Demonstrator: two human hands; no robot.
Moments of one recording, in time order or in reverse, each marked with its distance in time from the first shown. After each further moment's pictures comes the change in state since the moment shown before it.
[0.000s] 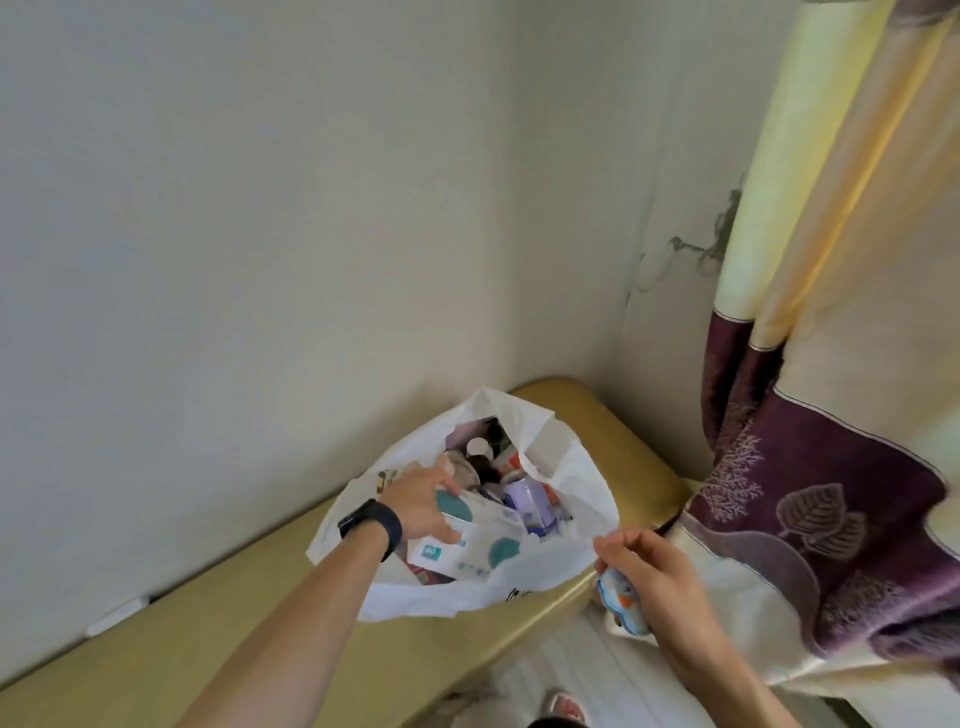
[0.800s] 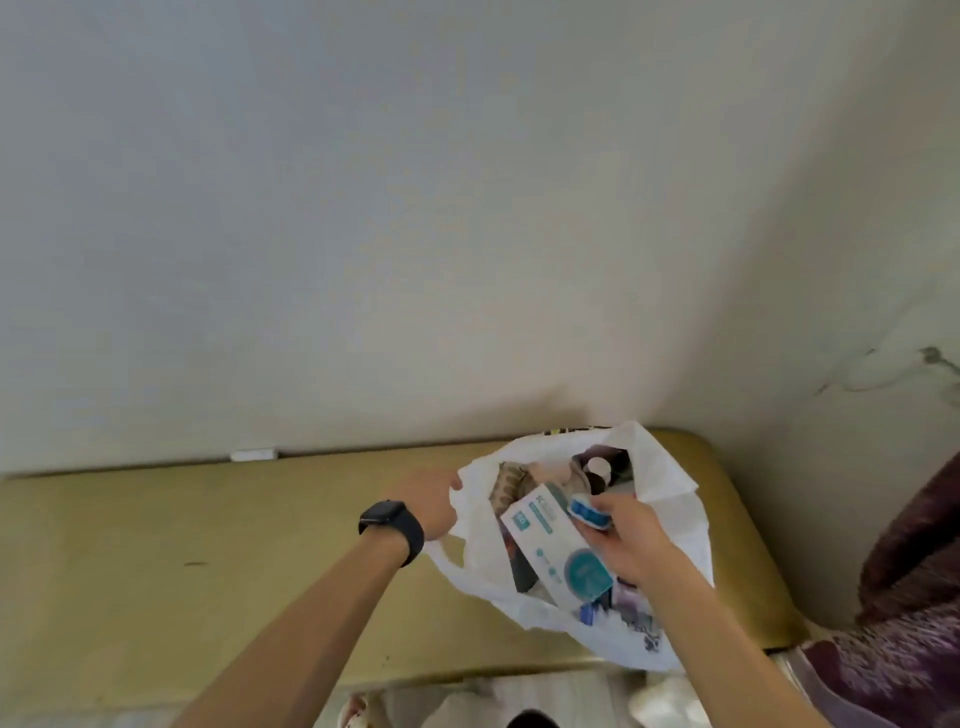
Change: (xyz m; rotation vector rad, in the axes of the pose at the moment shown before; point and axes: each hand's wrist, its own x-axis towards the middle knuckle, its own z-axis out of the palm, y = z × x) left_hand -0.086 -0.092 0.002 -0.152 0.266 -0.377; right_hand 0.121 0.000 0.148 0.096 -0.215 0.430
